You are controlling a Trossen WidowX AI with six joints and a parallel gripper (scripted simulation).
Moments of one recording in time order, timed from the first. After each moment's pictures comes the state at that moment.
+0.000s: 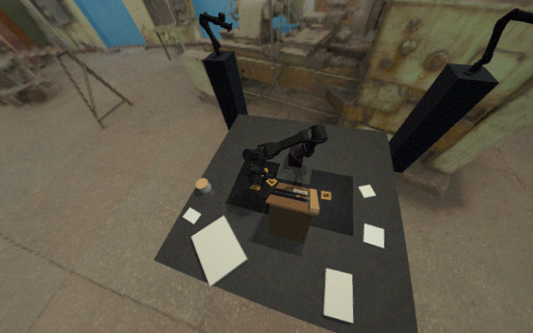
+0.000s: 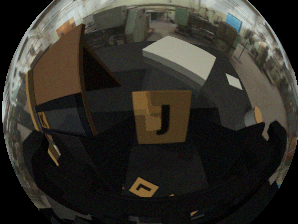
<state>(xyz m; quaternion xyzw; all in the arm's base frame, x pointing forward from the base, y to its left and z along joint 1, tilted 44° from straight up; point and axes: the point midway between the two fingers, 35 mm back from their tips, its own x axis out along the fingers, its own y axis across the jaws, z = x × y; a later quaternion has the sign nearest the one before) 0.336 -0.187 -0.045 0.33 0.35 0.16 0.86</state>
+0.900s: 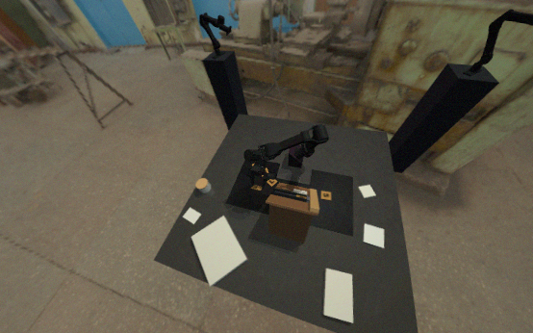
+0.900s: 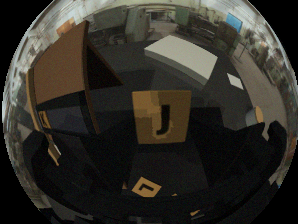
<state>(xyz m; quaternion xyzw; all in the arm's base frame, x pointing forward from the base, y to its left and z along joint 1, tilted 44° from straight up) 0.335 -0.181 -0.042 0.34 0.35 0.16 0.86</state>
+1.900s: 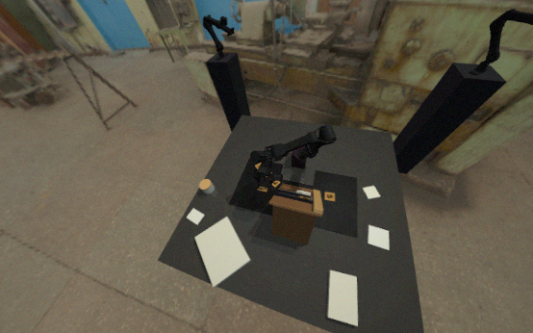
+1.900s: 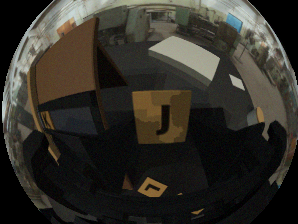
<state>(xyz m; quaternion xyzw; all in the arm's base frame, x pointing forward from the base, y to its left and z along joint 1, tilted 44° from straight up) 0.335 -0.171 -0.030 0.34 0.35 0.16 0.86</state>
